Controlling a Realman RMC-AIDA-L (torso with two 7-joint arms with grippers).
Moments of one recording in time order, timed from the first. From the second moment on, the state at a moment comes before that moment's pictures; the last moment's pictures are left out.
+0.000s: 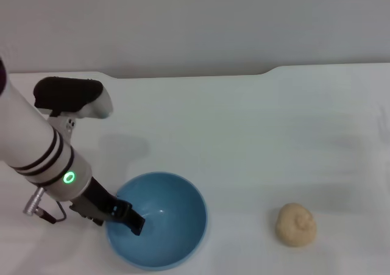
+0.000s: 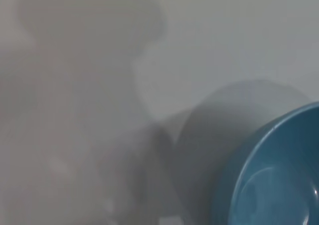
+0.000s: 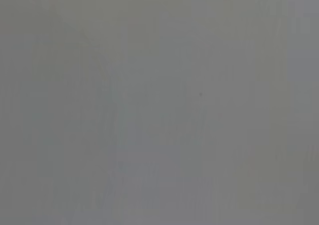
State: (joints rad) left arm -0.59 -2.06 -1.57 -1.11 2.56 -1.44 0.11; right arm 0.48 2.07 0.01 0.03 -1.26 -1.13 -0.02
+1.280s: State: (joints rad) left arm -0.61 -2.05 -1.55 -1.09 2.57 -1.42 0.12; right arm 0.48 2.07 0.01 0.04 -1.27 -1.14 -0.02
